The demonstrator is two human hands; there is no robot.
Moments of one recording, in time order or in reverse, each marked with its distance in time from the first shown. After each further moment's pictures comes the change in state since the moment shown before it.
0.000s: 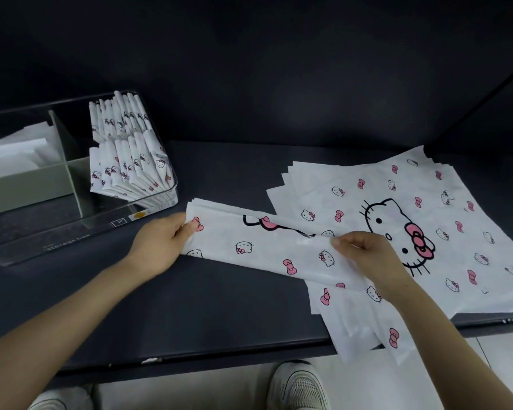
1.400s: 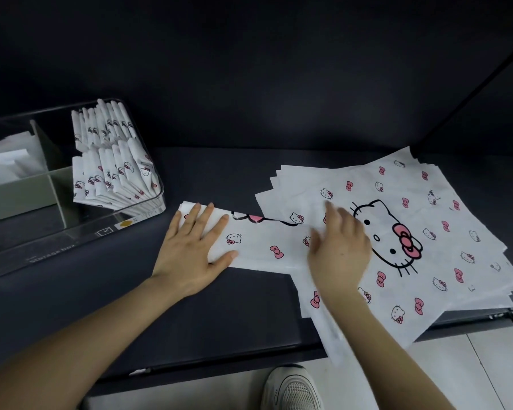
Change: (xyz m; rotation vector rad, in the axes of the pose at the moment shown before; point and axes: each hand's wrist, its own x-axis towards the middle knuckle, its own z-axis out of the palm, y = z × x) left_hand 0.002 0.023 0.051 0.658 -0.011 0.283; right_hand 0.002 -0.003 0.055 -0.849 0.634 -0.422
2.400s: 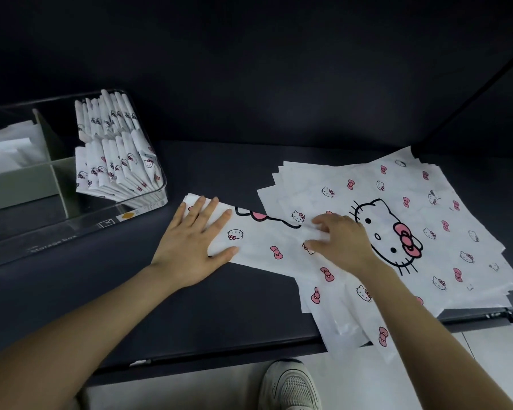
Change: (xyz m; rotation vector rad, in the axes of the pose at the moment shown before) left_hand 0.003 -0.006 0.001 -0.024 -0.019 0.061; right_hand 0.038 0.029 -0.010 0.122 -0.644 -0.123
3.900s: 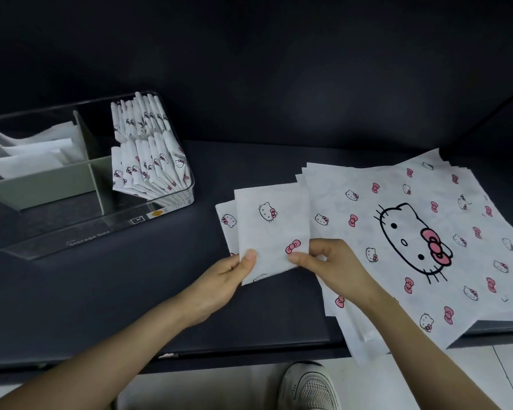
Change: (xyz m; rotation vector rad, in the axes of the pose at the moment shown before) left_hand -0.047 0.038 -0.026 -1.453 -0.304 -0.261; right_hand -0.041 -0.055 0.015 0.769 -0.179 -0.122
